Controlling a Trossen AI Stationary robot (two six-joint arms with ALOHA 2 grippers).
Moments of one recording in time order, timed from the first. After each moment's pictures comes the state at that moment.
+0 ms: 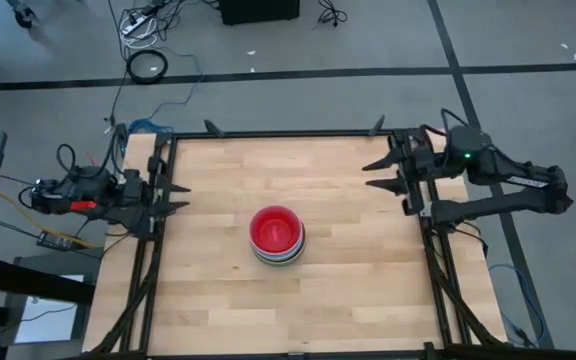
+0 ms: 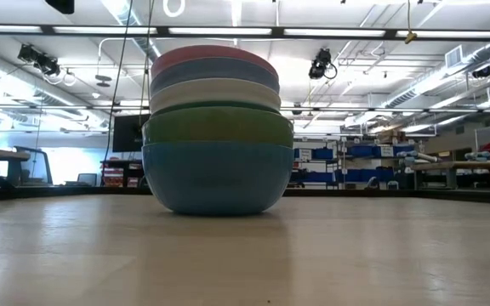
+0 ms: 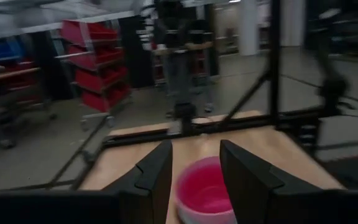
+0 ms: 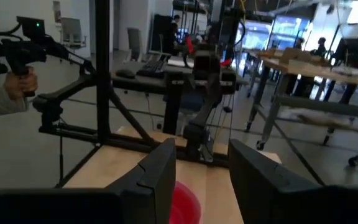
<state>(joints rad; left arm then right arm) -0.20 0.23 0.65 -0.39 -0.21 0.13 -0.11 0.75 0.98 -0.21 -0.23 -0.15</state>
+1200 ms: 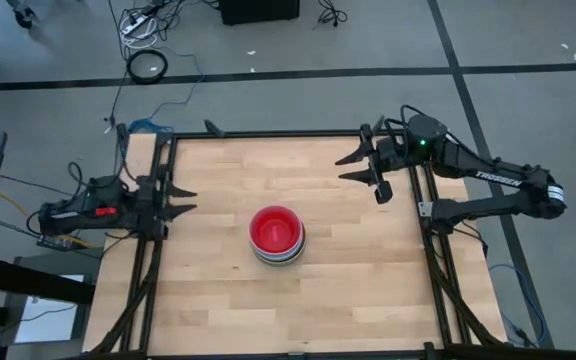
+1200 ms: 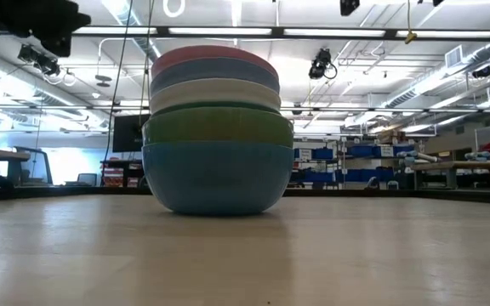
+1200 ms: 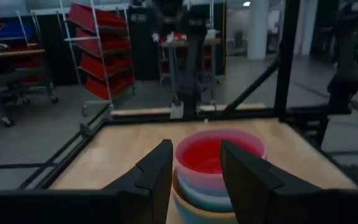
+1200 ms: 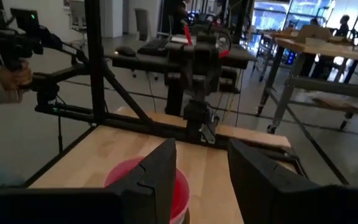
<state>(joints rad) 0.00 0.00 0.40 -0.38 -0.04 0.05 -0.33 0.95 0.92 -0.05 -0.50 -0.18</state>
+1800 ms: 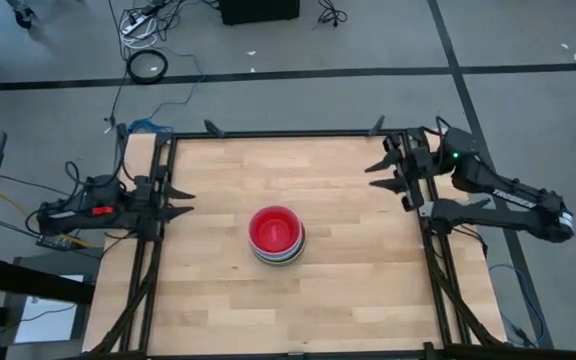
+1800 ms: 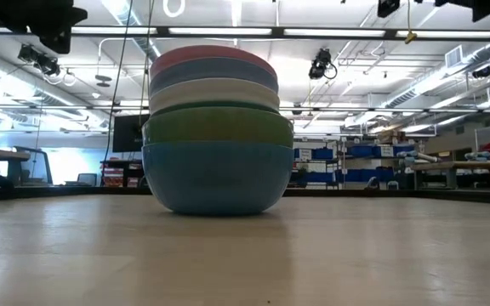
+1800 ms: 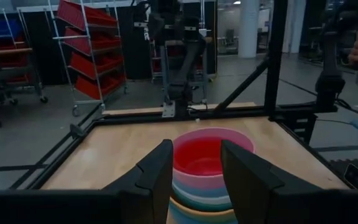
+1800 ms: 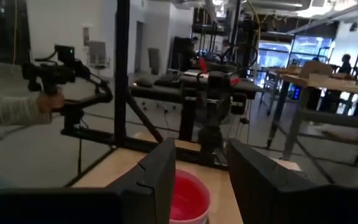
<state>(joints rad) 0.00 0.00 0.42 -0.41 0.00 0.04 -0.45 0.62 0.66 0.09 -0.68 -0.07</state>
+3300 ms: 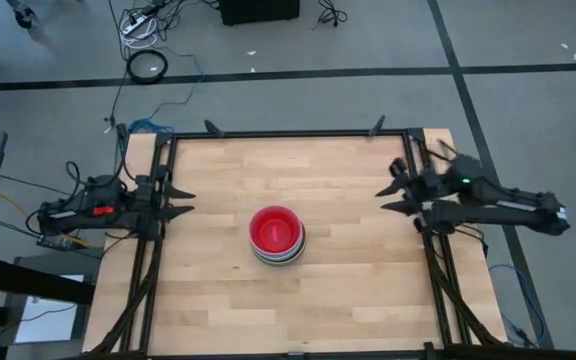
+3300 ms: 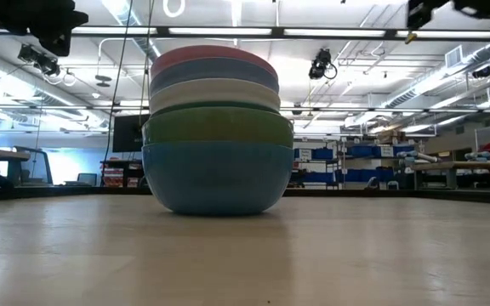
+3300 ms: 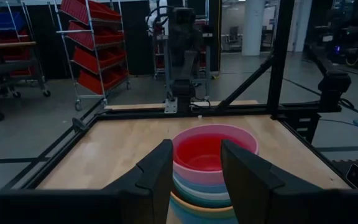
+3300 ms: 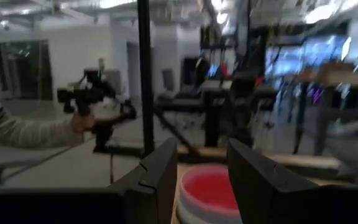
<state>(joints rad) 0.00 0.00 0.42 -0.42 -0.02 0.03 -0.21 0.34 0.42 0.12 -0.47 0.08</state>
